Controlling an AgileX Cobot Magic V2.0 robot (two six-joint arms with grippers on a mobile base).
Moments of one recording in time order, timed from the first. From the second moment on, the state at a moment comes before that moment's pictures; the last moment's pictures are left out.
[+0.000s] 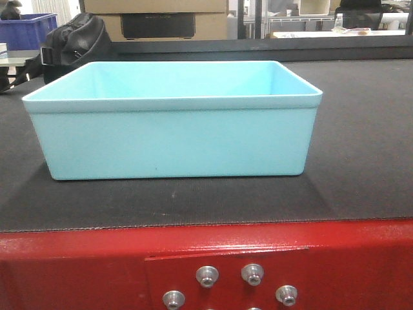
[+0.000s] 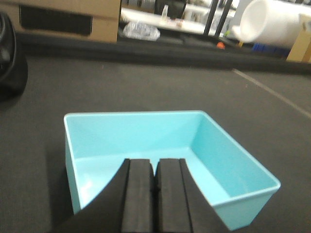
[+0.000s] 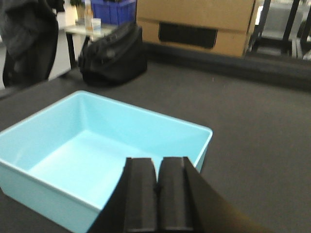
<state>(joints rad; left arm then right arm) -0.40 0.62 -0.55 -0.15 0.10 -0.03 0.37 0.70 -0.57 -0.27 0.02 0.26</state>
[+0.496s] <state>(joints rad) -0.40 0.58 -0.55 -0.15 0.10 -0.03 0.37 0.59 -0.57 -0.27 0.02 0.26</state>
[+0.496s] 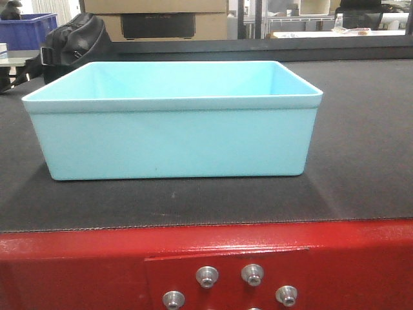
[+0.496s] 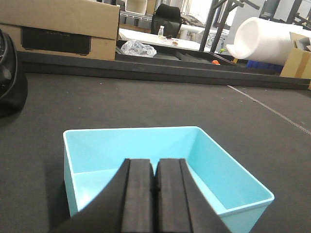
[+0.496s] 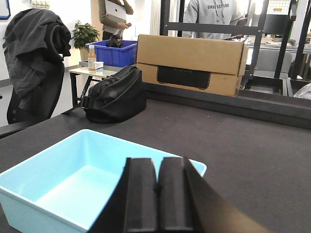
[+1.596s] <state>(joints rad) -0.40 0.58 -0.55 -0.15 0.09 -0.03 -0.03 0.01 0.00 -0.06 0.02 0.02</state>
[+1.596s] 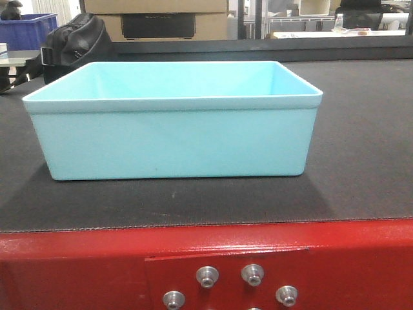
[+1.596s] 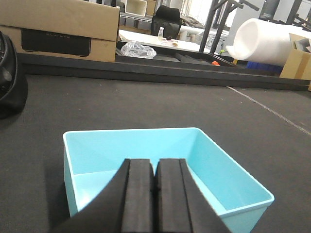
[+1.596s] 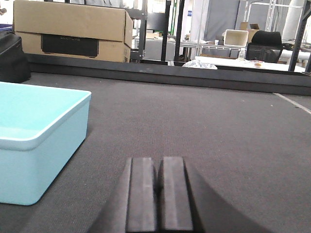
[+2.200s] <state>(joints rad) -0.40 0.58 -0.55 -0.15 0.08 -0.03 -0.03 0.01 0.00 -0.06 0.02 0.02</state>
